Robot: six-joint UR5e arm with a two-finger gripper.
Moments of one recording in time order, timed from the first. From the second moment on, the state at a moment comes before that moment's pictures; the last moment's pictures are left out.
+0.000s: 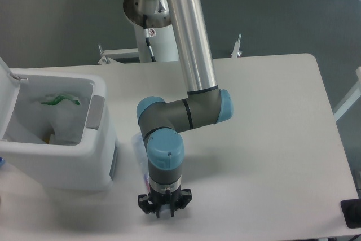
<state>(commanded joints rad) 2.27 -2.30 -1.46 -0.71 1.47 0.12</state>
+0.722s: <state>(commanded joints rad) 2.35 -2.14 -1.41 -0.70 1.38 0.14</state>
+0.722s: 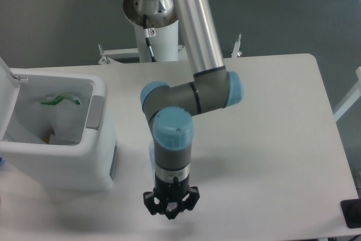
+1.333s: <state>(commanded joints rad) 2.44 -1.84 -1.41 -0.70 1.15 0.10</state>
